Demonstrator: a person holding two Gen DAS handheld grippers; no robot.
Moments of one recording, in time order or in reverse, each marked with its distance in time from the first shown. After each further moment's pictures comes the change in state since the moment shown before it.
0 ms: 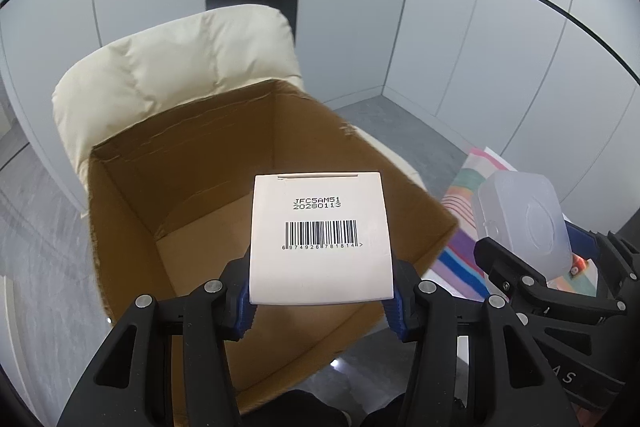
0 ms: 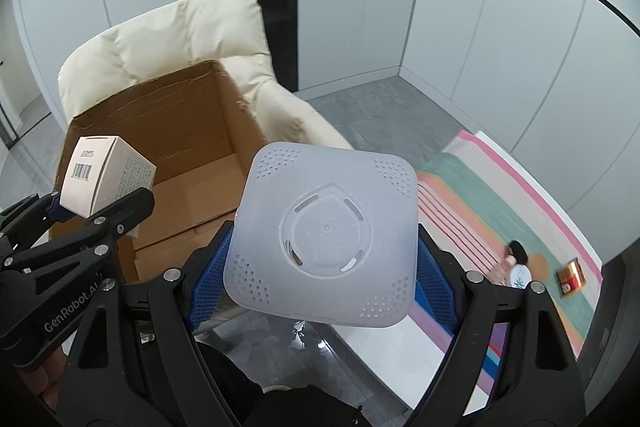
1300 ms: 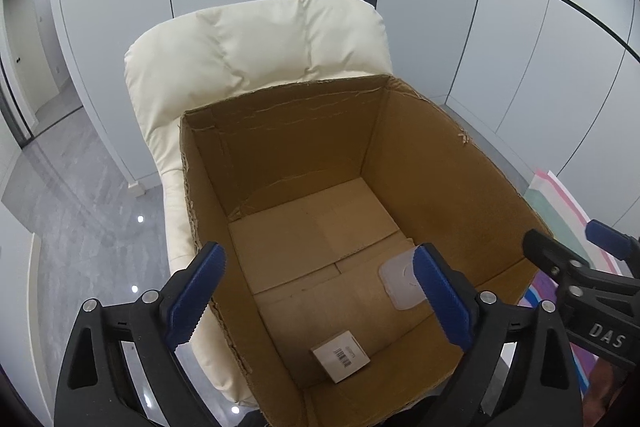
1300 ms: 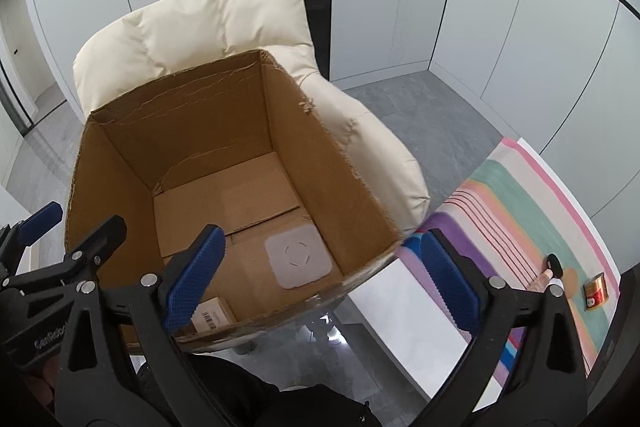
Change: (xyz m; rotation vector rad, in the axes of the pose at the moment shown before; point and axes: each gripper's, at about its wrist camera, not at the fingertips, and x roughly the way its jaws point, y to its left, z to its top) left arm 0.001 0.081 -0.005 -0.138 0.003 0.186; right arm 0.028 0.044 0.019 -0.028 0.036 0.057
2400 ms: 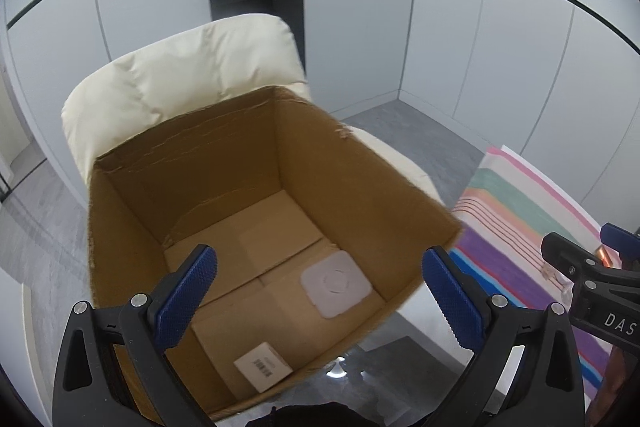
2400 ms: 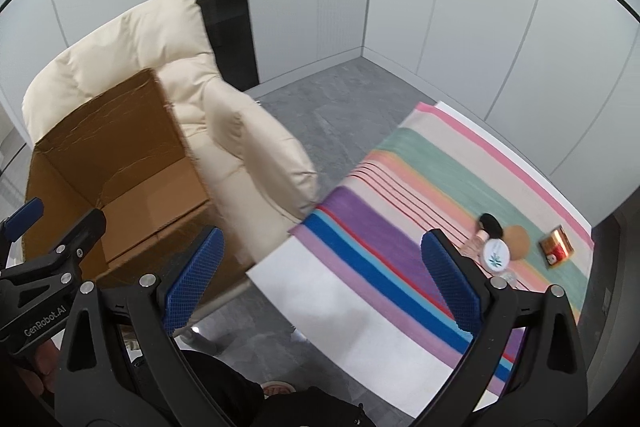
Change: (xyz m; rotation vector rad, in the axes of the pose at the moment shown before) left arm -0.005 -0.109 -0.007 0.170 -0.048 -0.093; right arm -0.028 -0.125 -0.036 0.176 0.007 -0.150
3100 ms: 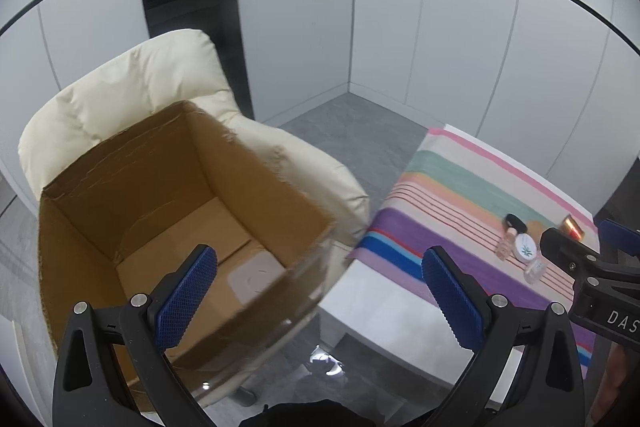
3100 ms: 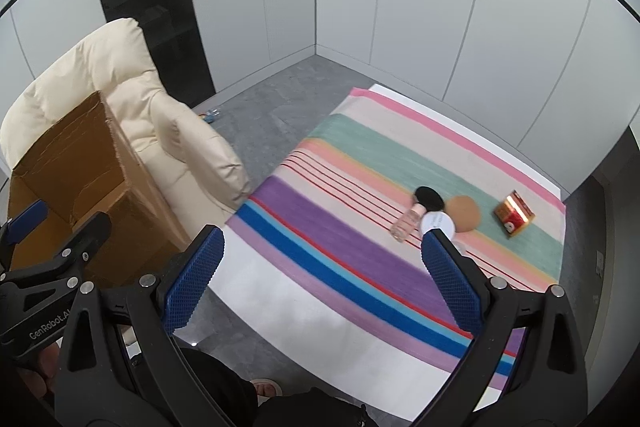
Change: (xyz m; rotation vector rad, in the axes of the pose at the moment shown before) left arm -0.002 -0.083 -0.003 0.119 0.004 -0.117; right arm -0.018 -0.080 -0.022 0.123 -0.006 -0.083
